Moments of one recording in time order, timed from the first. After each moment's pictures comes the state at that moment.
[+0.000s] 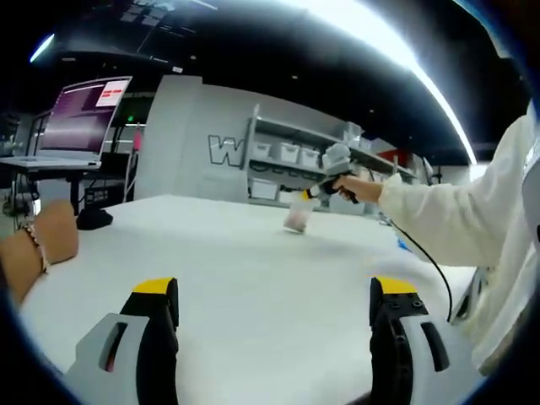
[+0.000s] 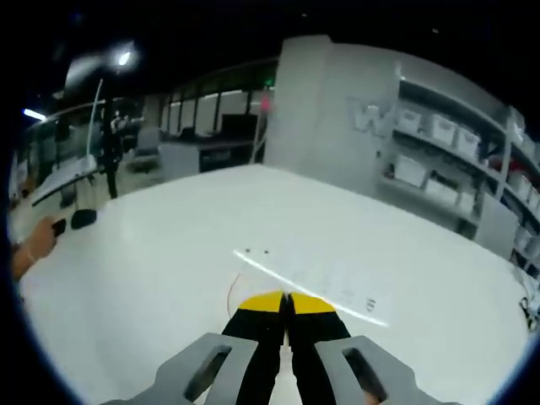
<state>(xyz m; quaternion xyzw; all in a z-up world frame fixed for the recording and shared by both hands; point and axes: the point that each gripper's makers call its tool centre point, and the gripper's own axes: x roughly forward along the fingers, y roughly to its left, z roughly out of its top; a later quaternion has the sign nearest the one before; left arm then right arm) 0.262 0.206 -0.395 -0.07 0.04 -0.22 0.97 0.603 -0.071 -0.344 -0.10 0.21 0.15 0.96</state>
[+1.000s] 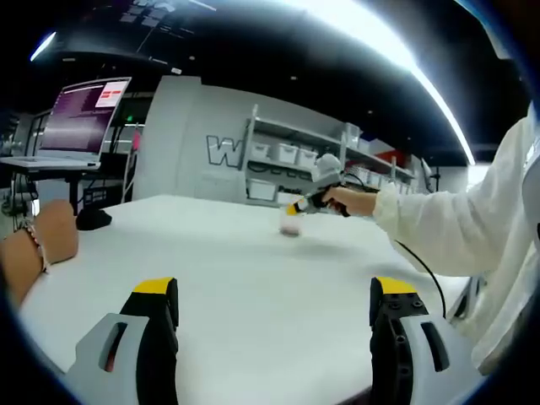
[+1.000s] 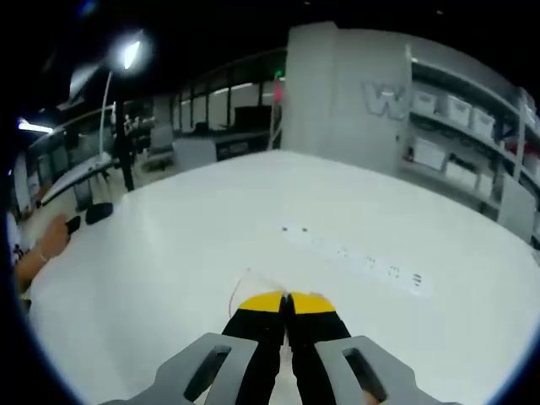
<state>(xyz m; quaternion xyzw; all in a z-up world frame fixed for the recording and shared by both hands) 0.257 0.203 -0.392 -0.07 0.04 -0.23 0.97 0.586 -0.028 -0.389 -0.07 0.24 0.20 0.95</state>
